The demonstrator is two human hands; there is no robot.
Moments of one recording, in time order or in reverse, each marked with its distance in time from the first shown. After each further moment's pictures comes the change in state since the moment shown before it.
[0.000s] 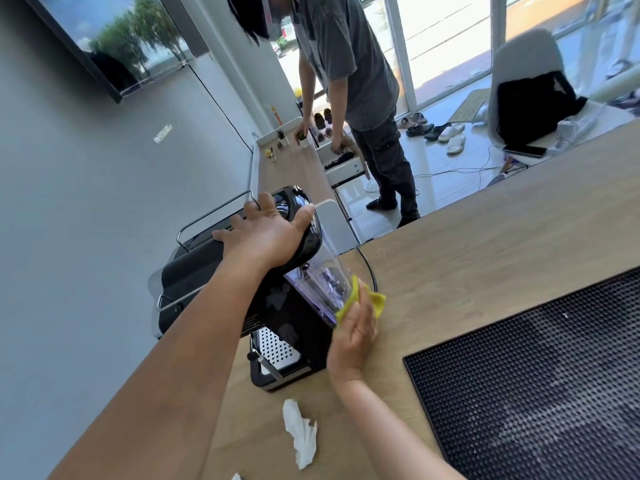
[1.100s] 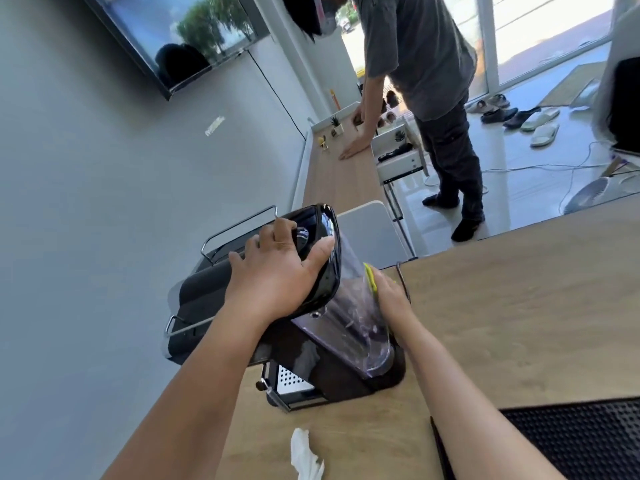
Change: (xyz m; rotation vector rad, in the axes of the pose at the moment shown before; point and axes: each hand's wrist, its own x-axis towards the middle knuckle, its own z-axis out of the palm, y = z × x) left_hand -0.011 0.004 -0.005 -0.076 0.013 -0.016; right_hand 0.145 -0.008 0.027 0.054 -0.874 0.451
